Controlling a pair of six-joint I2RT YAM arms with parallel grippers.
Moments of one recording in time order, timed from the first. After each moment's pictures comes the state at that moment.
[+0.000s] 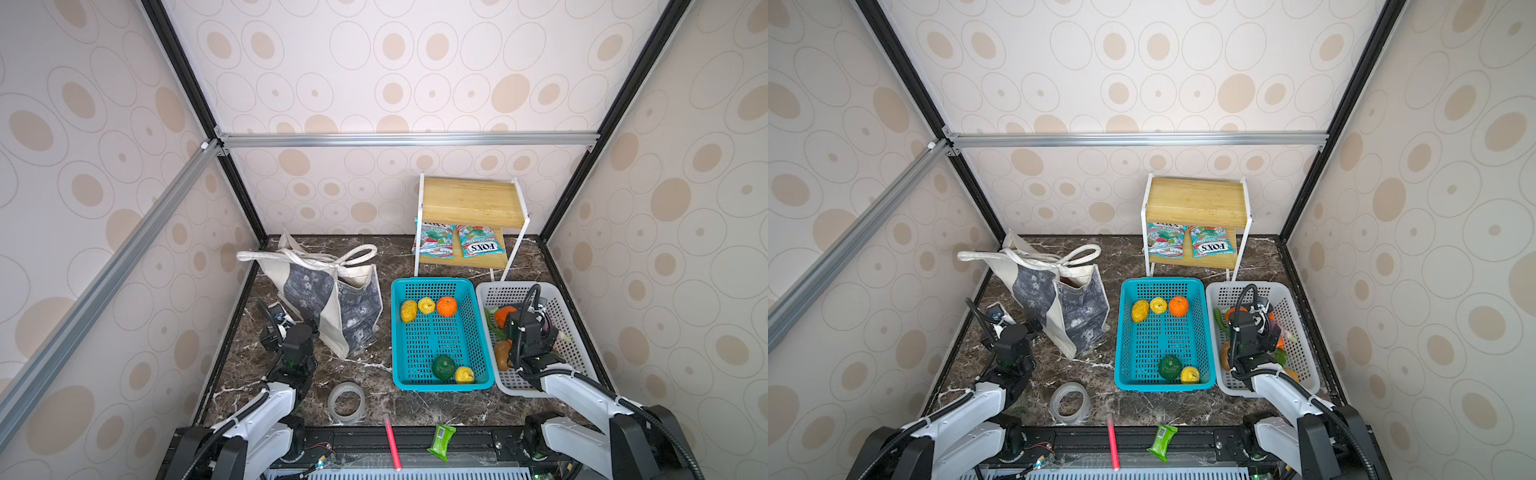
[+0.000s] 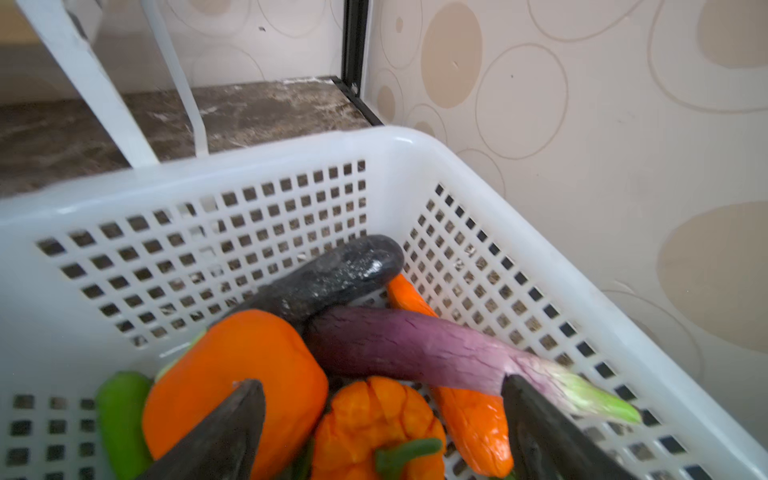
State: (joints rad) left arm -0.23 1.04 0.15 0.63 -0.80 -0.20; right arm 0.20 1.12 0.31 0.28 0.74 0.24
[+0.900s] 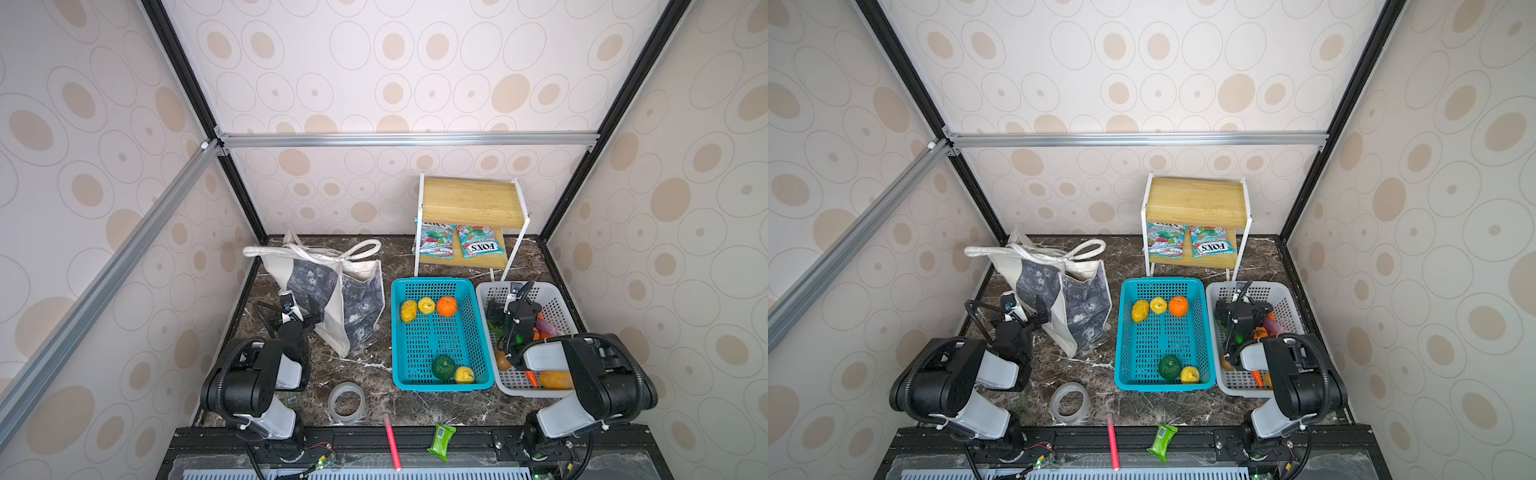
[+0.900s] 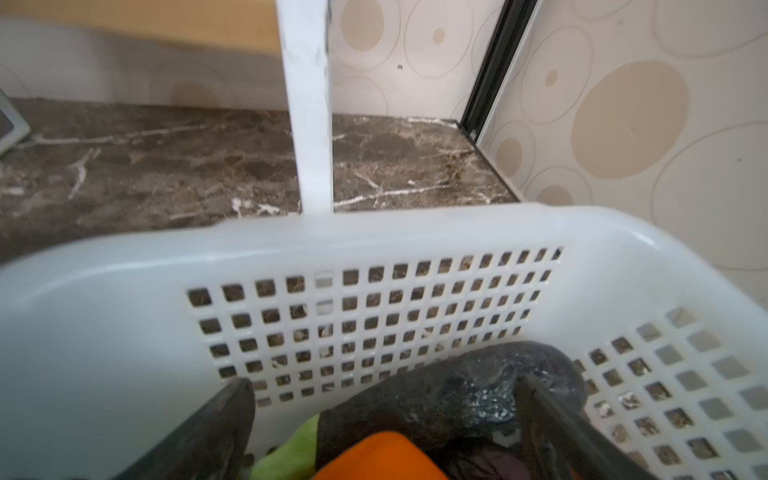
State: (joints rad) left arm -0.04 1.57 0.20 1.30 -0.33 0.00; right arm 0.12 1.55 0.38 0.76 0.37 0.00
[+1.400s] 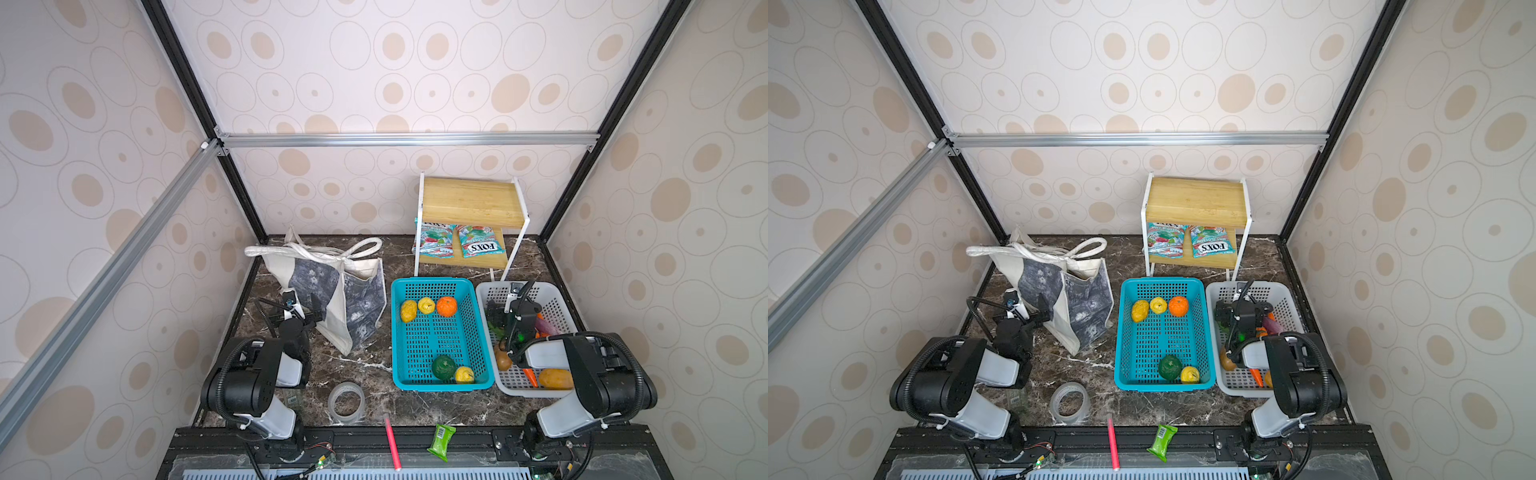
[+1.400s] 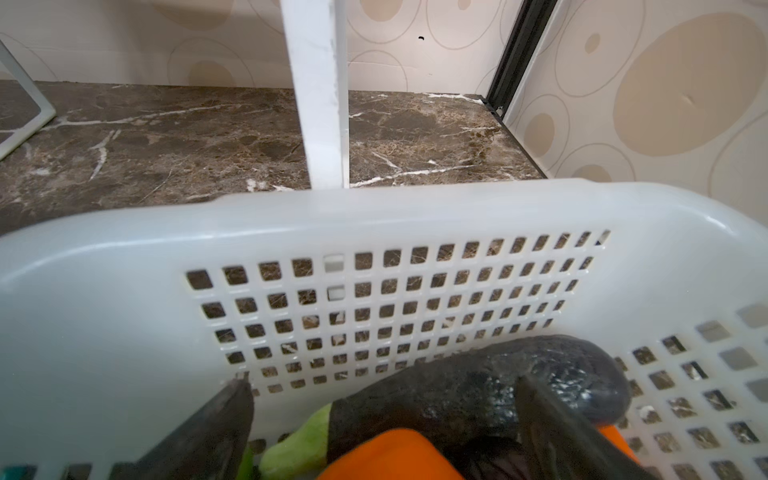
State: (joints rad) left arm -0.04 1.57 0.20 1.28 -0.30 0.01; right arm 0.09 1.55 0.39 0.74 0.31 0.02
